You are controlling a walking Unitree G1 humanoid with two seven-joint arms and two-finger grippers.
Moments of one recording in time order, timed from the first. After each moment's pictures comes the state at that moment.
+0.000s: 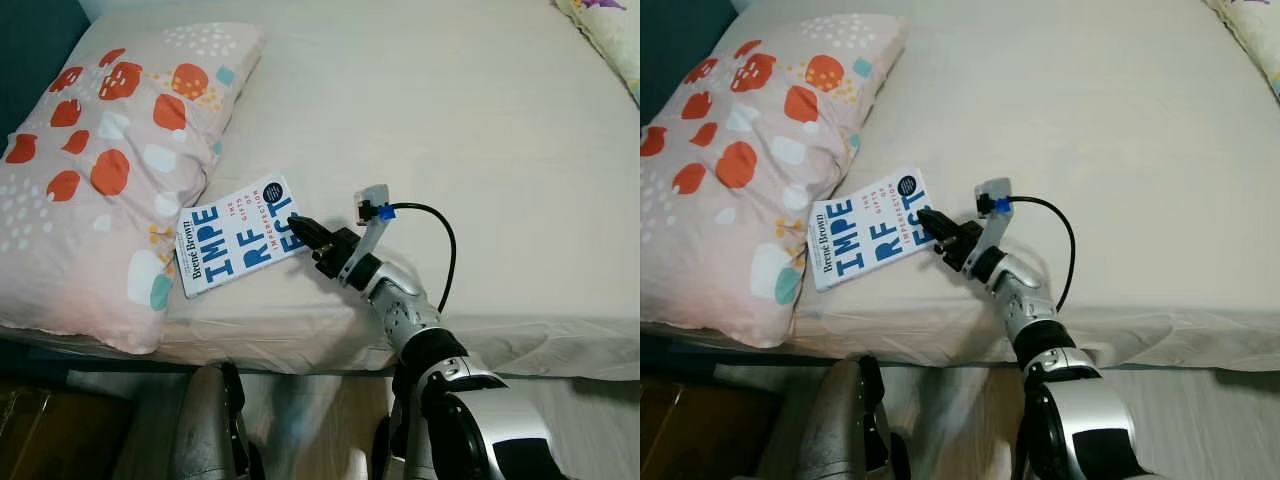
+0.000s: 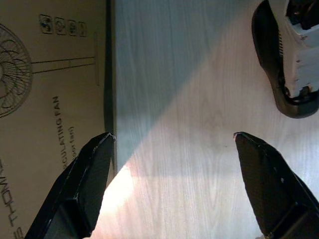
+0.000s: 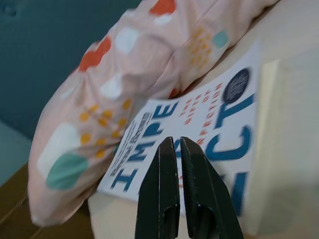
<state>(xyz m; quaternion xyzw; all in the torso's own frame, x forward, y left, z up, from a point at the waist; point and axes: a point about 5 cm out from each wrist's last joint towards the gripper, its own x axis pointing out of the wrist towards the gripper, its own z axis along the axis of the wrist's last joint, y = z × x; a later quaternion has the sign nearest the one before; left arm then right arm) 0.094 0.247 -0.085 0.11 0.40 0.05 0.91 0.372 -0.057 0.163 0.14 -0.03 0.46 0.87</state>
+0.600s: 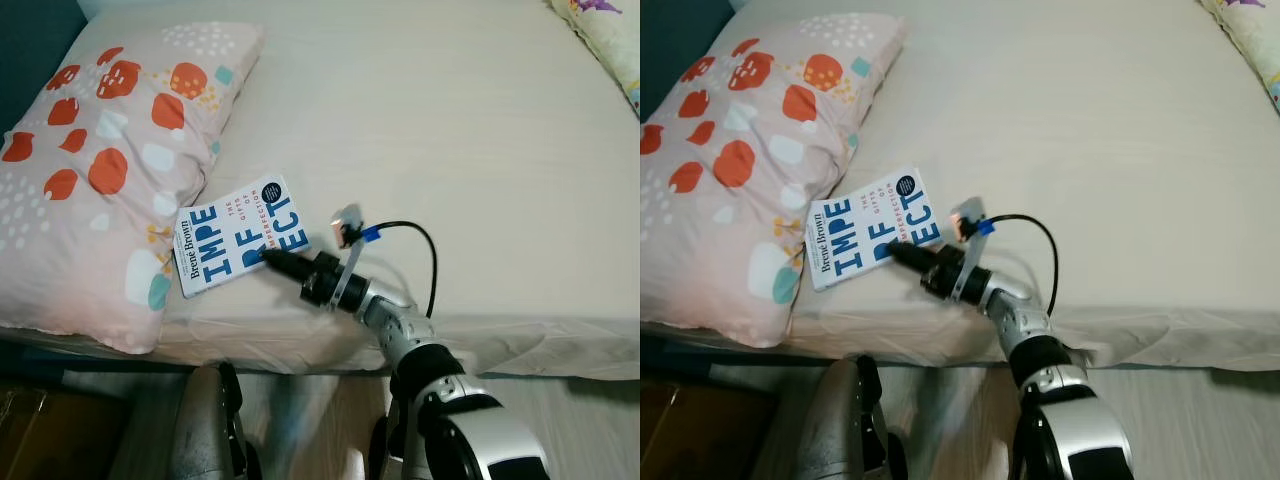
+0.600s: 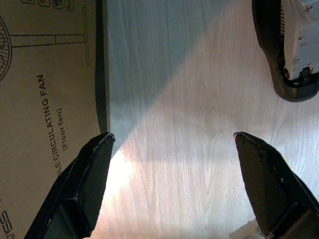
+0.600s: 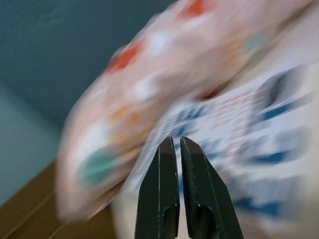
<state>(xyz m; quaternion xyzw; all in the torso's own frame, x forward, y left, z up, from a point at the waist) 0.084 0.244 -0.092 0.11 0.43 0.06 0.89 0.372 -0.063 0.172 0.16 -0.06 0.46 0.87</state>
